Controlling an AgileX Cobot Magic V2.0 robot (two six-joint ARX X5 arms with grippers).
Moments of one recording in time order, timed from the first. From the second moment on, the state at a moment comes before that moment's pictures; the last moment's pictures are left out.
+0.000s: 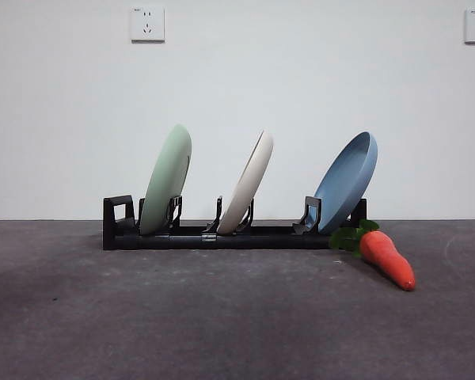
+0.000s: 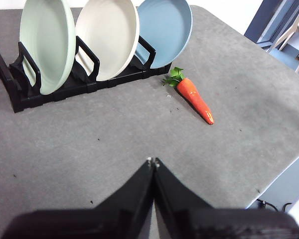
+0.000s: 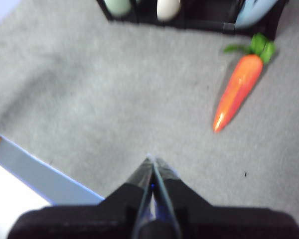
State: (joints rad) left arm -0.07 0.54 0.79 -0.76 0.58 0.03; right arm 0.10 0.68 0.94 -1.01 -0.49 -0.11
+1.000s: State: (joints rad) left arm -0.15 0.96 0.96 -0.45 0.56 0.04; right arm 0.10 0.70 0.94 -1.01 -0.49 -0.12
